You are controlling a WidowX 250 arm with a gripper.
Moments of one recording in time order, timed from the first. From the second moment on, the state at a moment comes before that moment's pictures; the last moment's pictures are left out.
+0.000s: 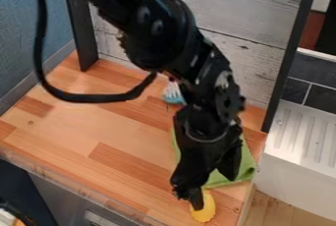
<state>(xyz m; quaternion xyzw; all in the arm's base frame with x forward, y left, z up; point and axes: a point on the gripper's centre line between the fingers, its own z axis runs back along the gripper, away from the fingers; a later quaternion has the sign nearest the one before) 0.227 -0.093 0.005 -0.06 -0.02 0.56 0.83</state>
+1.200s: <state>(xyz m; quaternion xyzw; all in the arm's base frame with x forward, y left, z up) 0.228 -0.079 0.005 -0.04 -0.03 0.57 0.82</state>
